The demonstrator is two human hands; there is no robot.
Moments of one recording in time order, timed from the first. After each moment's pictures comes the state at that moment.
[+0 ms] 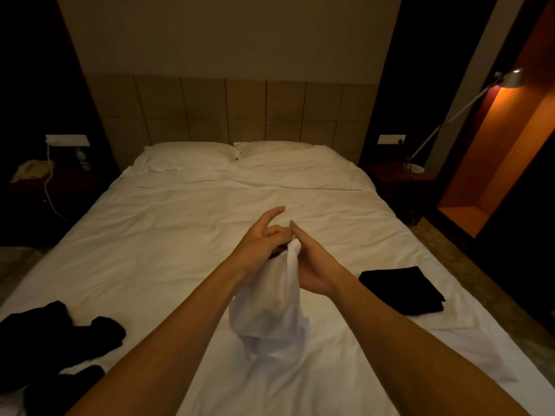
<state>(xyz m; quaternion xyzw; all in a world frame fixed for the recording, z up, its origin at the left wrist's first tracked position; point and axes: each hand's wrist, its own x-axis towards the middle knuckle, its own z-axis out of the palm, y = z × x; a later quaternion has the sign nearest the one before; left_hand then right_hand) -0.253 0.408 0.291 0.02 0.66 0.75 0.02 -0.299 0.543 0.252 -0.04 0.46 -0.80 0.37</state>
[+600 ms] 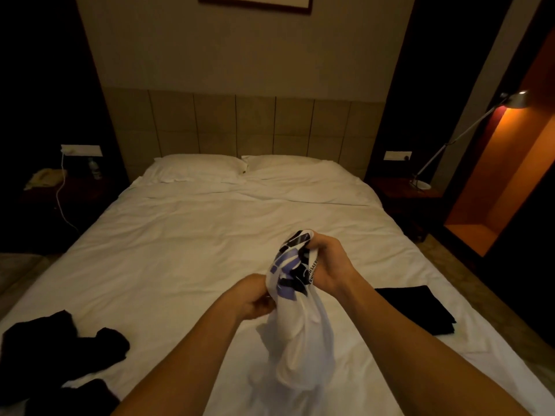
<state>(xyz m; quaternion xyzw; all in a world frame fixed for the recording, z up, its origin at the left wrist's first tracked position) -0.273 0.378 0.223 -0.24 0.56 0.77 0.19 -0.314 0.528 0.279 -0.08 0.40 -0.87 0.29</state>
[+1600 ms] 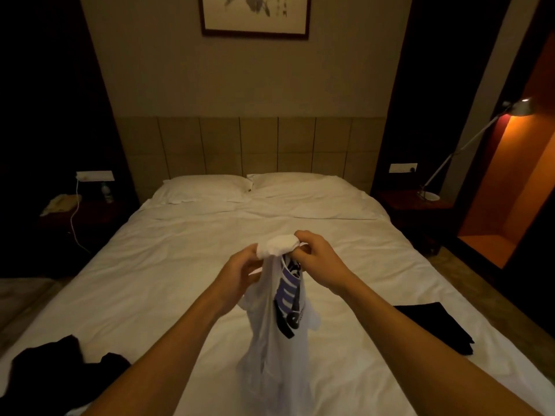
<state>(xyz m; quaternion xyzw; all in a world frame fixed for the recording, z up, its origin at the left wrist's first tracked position) -0.270 0.360 0.291 -0.02 0.65 0.76 -0.02 -0.328 0.535 0.307 -0.28 0.81 -0.52 -0.01</state>
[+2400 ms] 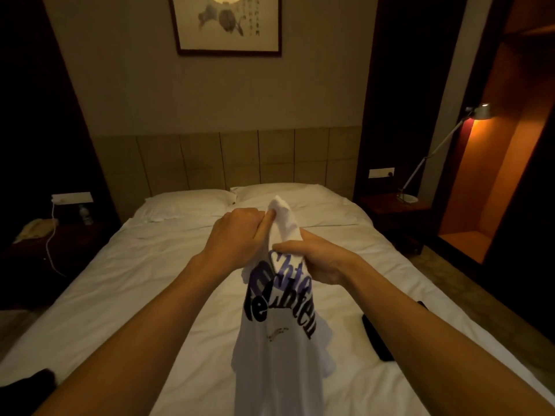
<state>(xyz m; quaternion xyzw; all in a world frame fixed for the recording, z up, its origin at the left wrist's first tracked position) -0.285 0.404 0.396 0.08 0.95 0.16 -0.26 -0.317 0.571 0.366 -0.21 0.60 -0.72 0.29</state>
